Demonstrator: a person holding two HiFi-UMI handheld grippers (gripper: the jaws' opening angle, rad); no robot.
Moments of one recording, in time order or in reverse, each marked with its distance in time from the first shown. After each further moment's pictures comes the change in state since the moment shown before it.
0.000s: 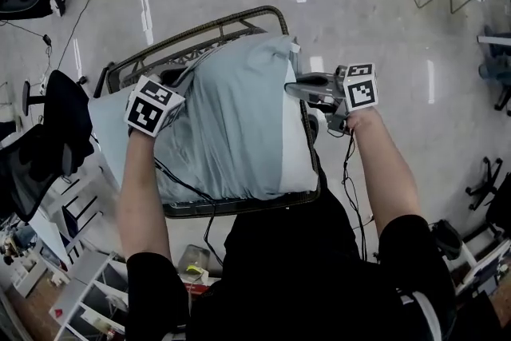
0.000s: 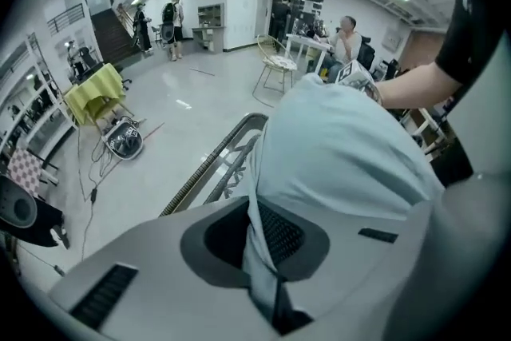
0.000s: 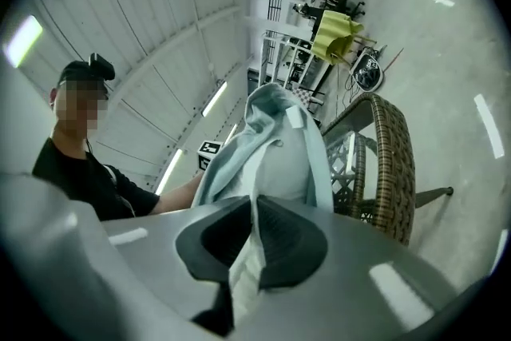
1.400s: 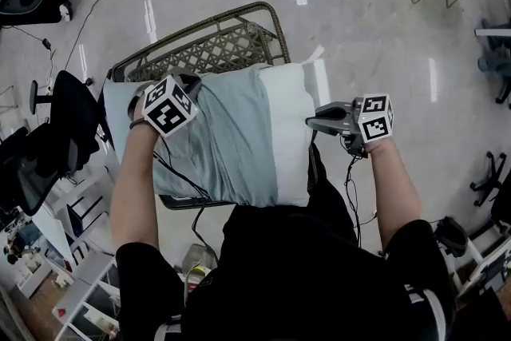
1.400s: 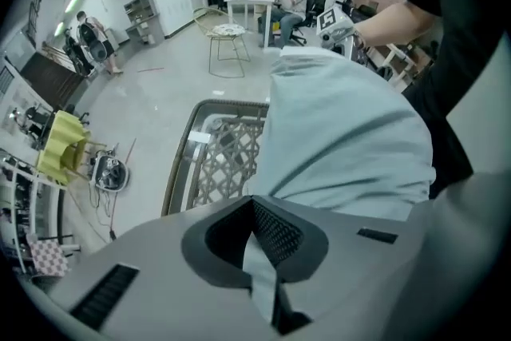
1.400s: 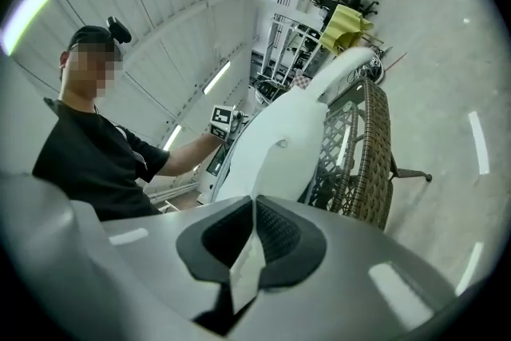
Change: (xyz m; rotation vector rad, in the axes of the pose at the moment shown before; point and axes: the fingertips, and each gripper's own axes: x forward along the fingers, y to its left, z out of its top) left arm -0.014 -0.064 -0.010 0.380 0.214 -0.059; right arm -0.073 0.057 -0.103 -0.088 0.130 -0.053
